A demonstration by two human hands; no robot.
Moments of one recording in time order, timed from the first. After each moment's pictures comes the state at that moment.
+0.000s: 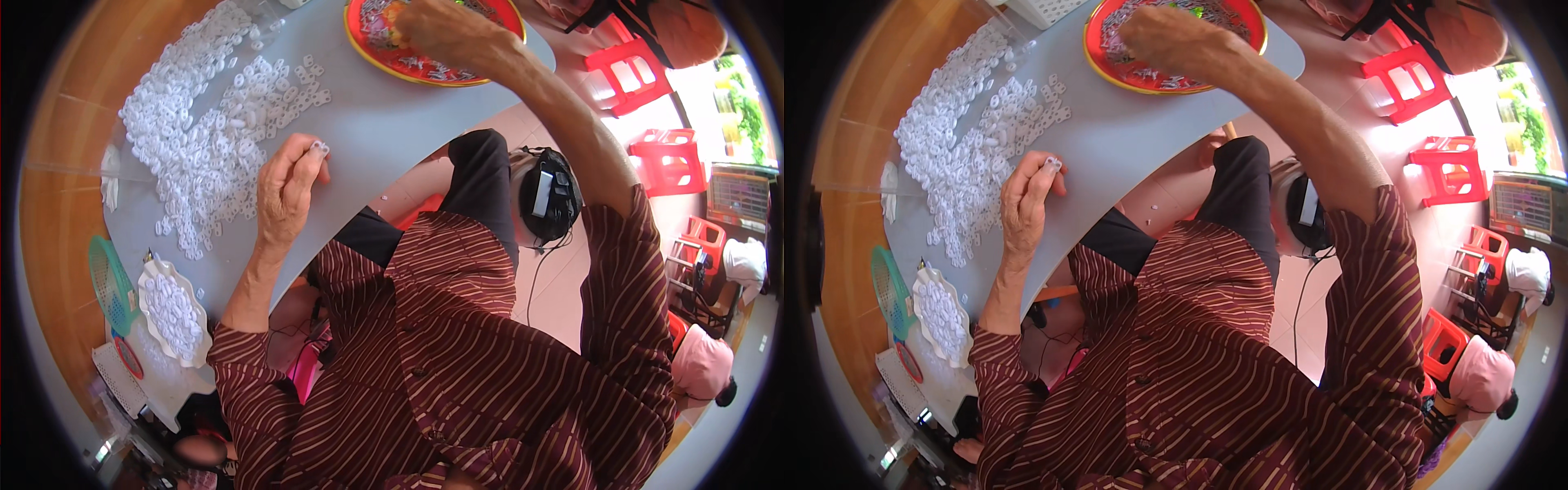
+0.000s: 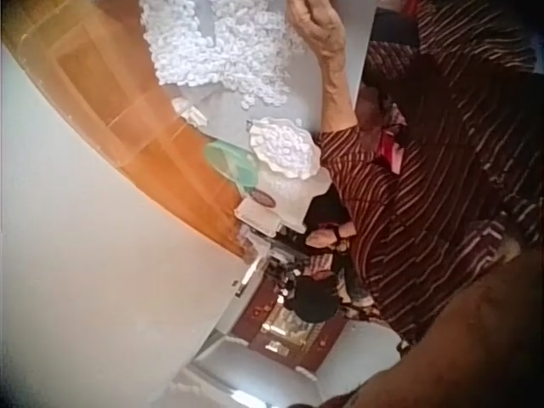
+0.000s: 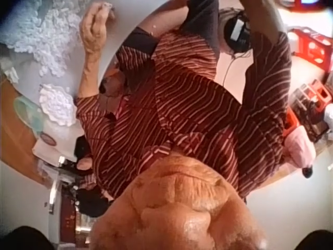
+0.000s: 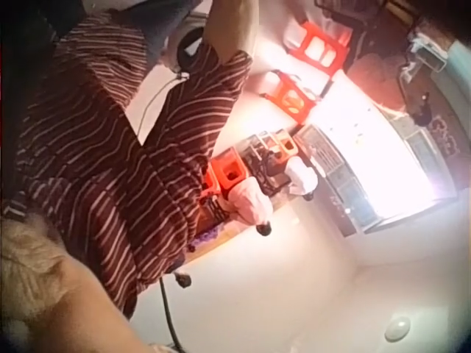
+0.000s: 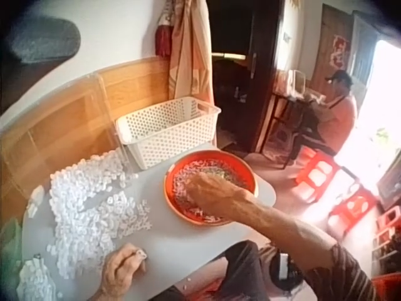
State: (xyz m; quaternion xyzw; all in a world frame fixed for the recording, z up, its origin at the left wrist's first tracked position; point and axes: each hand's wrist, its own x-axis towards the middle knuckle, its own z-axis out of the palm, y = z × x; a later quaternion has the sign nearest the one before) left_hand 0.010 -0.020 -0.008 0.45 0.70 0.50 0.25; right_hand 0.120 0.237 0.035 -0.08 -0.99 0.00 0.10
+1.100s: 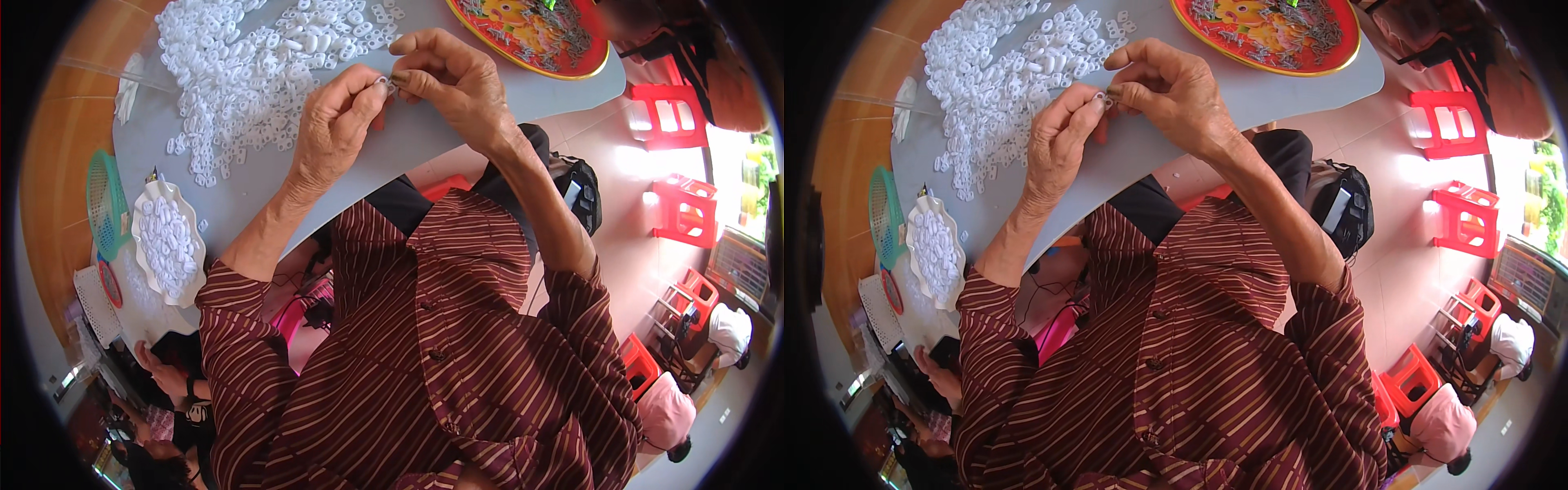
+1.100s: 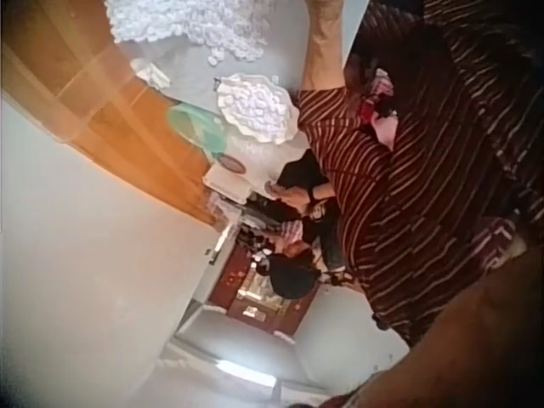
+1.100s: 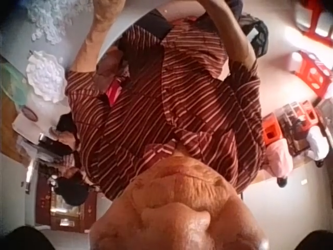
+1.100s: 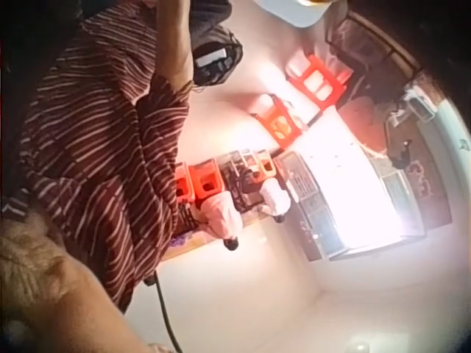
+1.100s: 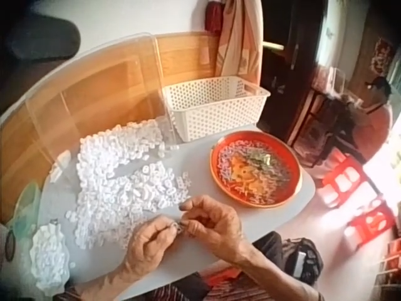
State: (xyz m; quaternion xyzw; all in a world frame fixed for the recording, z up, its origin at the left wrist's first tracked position) left_hand 0.005 -0.018 -0.018 0.46 0.66 0.54 0.25; right_hand 0.122 0.117 -0.023 -0.12 -0.68 0.69 0.24
